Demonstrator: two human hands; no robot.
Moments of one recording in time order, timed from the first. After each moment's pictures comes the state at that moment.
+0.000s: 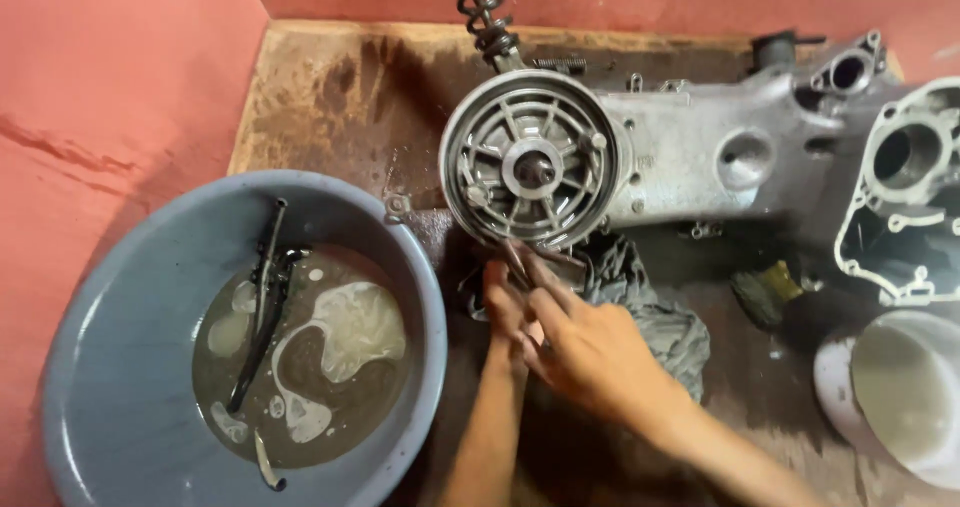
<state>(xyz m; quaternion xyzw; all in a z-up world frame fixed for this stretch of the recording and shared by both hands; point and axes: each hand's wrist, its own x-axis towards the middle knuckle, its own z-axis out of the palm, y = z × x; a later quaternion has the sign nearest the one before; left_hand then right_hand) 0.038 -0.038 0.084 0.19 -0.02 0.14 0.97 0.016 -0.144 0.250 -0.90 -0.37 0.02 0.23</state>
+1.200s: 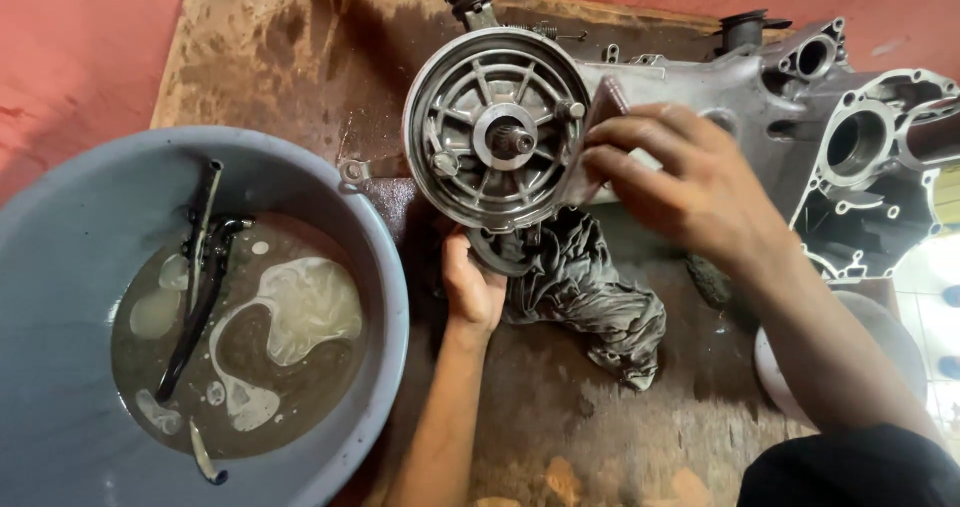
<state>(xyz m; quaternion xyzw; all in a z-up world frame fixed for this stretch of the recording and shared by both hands) 0.048 -0.041 0.116 0.21 0.02 0.15 0.97 0.134 -0.220 0.312 -0.78 -0.56 -0.25 0.11</state>
